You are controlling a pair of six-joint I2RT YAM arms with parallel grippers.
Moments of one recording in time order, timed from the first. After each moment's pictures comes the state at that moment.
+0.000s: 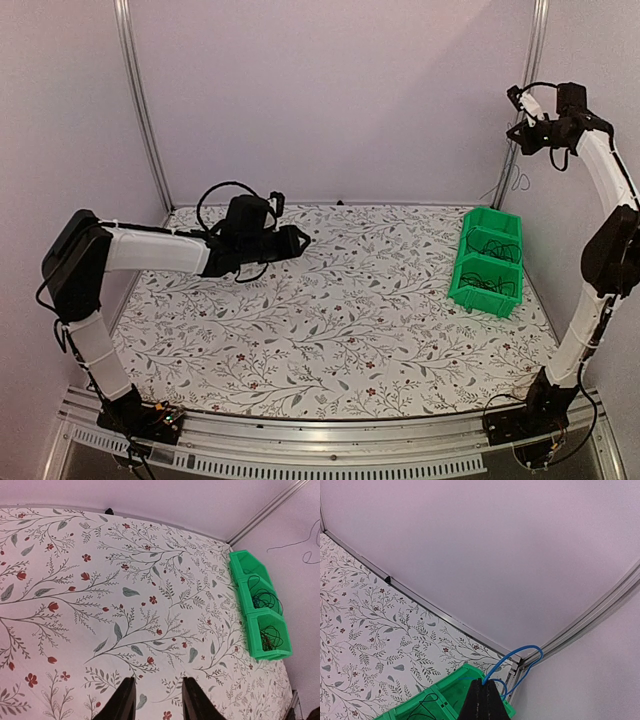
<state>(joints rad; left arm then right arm) -0.69 1.78 1.09 0.22 0.00 -0.62 -0.18 1.87 2.13 -0.75 -0.44 -0.57</state>
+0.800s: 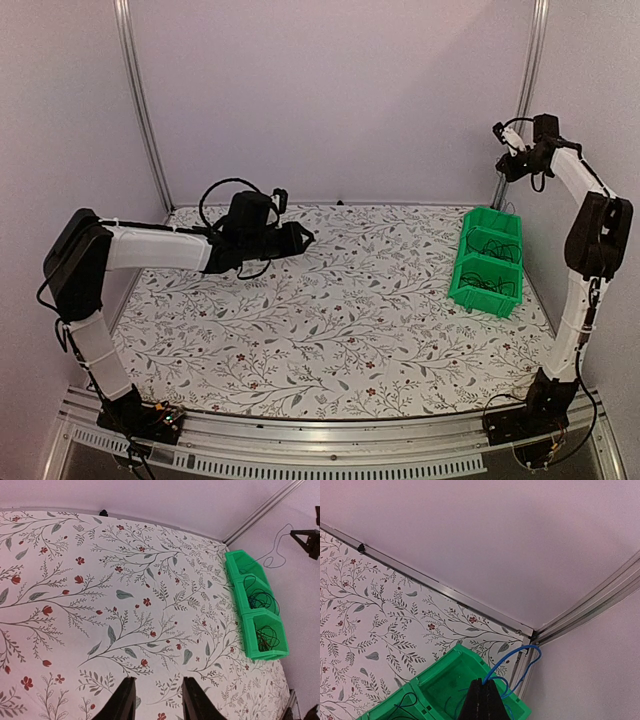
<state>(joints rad) -0.69 1.79 1.13 0.20 0.02 -0.62 -0.18 2.07 2.11 -0.65 -0.35 -0.55</state>
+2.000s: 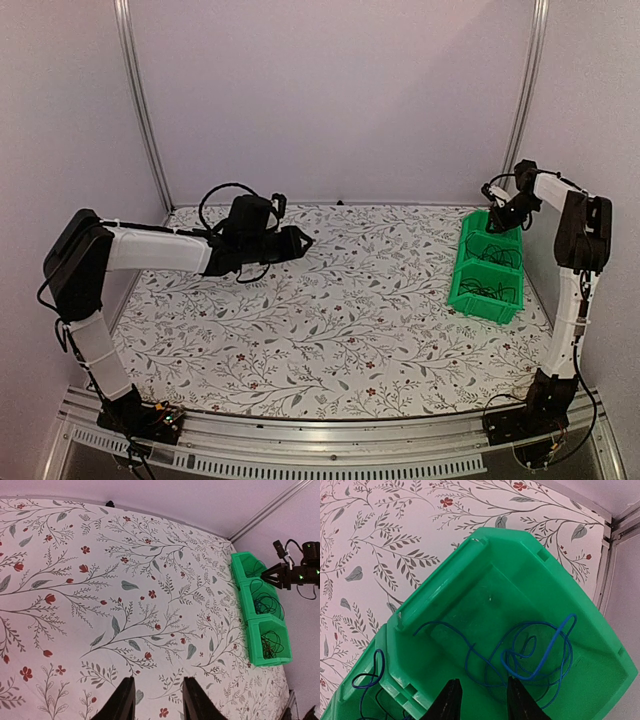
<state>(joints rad) -0.69 1.79 1.11 0.19 0.01 -0.65 -0.18 2.25 1.96 -0.85 -0.25 -0.54</state>
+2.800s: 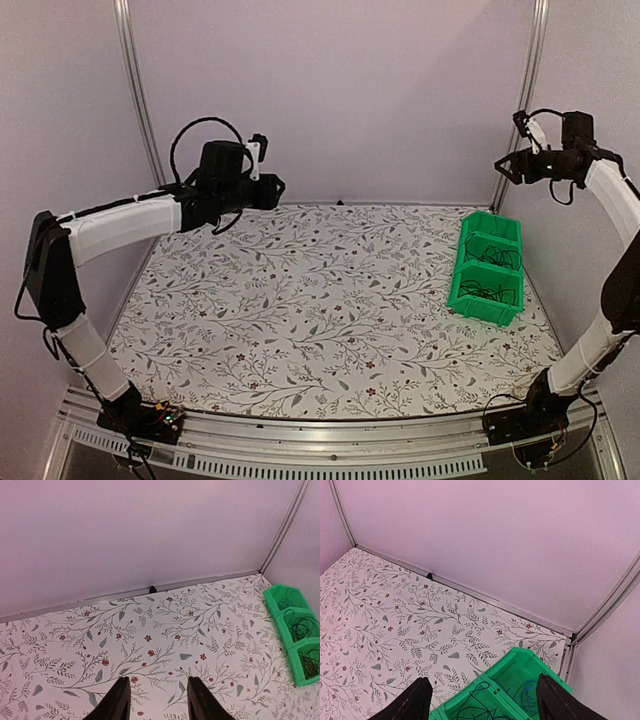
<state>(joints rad) -0.59 1.69 1.34 -0.06 -0.15 -0.25 -0.18 1.57 1.63 -0.61 -0.55 -0.39</state>
